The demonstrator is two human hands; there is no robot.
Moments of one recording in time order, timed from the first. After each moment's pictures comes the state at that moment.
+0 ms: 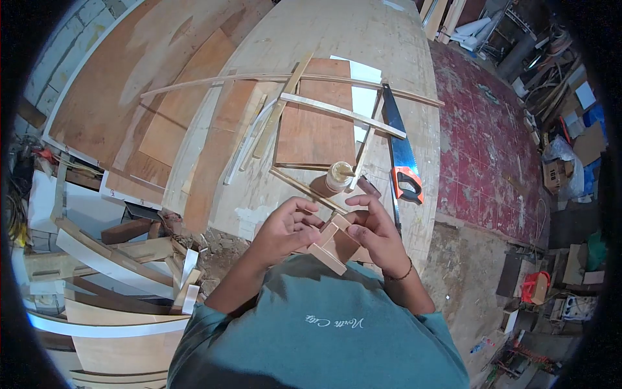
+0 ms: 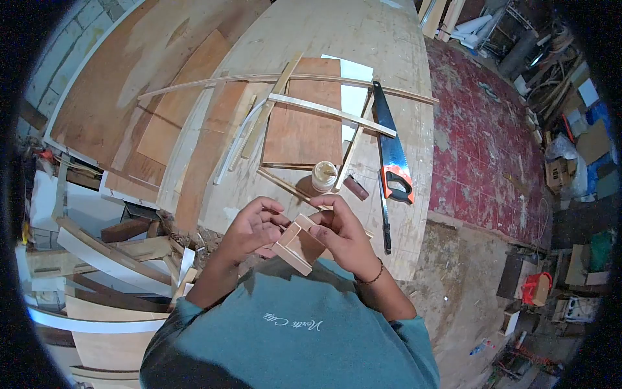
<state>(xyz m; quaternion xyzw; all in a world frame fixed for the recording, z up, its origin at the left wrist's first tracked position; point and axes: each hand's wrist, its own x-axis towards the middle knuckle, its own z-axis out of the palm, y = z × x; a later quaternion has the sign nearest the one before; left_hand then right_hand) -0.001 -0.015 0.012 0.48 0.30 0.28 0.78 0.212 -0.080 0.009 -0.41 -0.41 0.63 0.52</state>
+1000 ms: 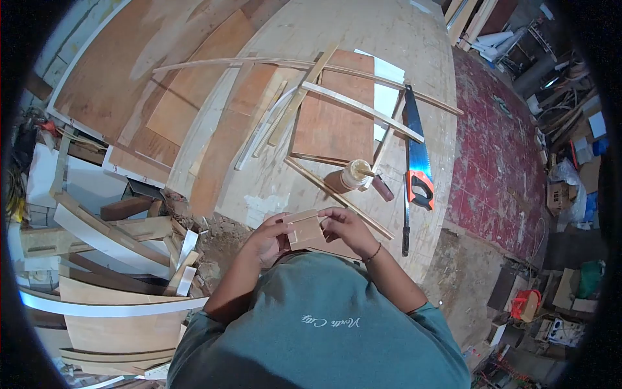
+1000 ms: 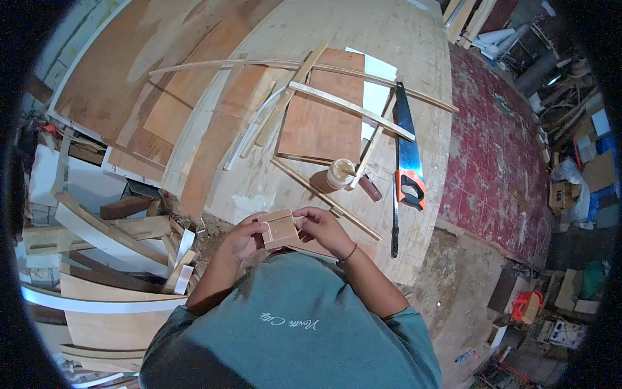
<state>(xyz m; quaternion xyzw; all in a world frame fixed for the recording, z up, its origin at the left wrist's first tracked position) -0.074 -0.015 -0.114 0.22 0.37 0.27 0.86 0.165 -0.037 -0.106 -0.45 -0.34 0.74 0.36</state>
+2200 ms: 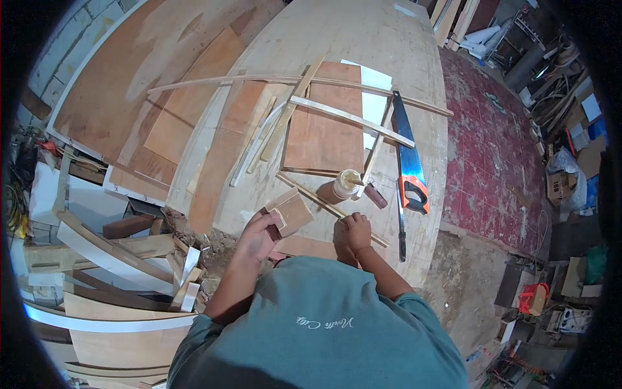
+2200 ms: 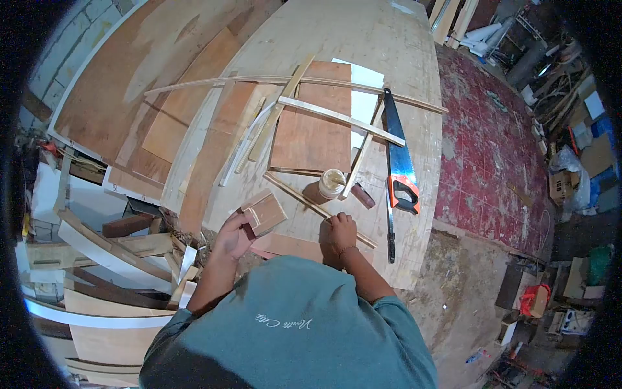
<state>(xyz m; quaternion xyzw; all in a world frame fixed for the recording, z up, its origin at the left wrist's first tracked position) -0.053 0.011 -0.093 0.21 0.33 0.42 0.82 0.219 -0.048 -0.276 -0.71 -0.66 0.10 0.20</state>
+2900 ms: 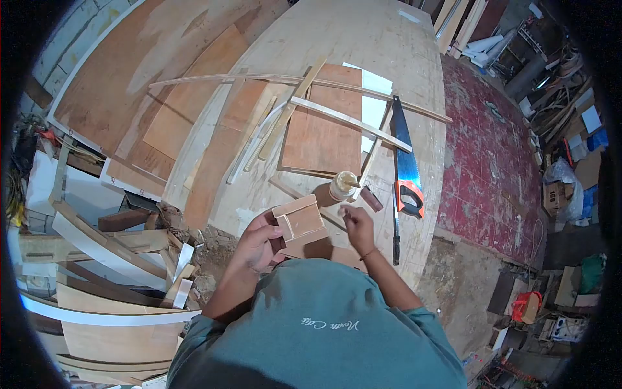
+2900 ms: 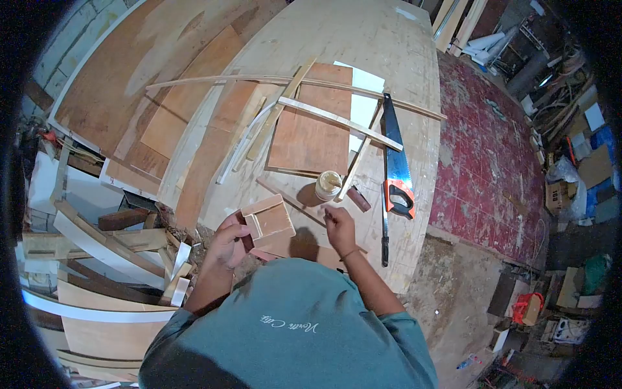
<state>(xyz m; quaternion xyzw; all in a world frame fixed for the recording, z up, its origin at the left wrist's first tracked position) -0.031 -0.013 -0.021 0.24 0.30 0.41 0.83 0.222 -0.037 -0.188 -0.63 -0.58 0.25 0.45</state>
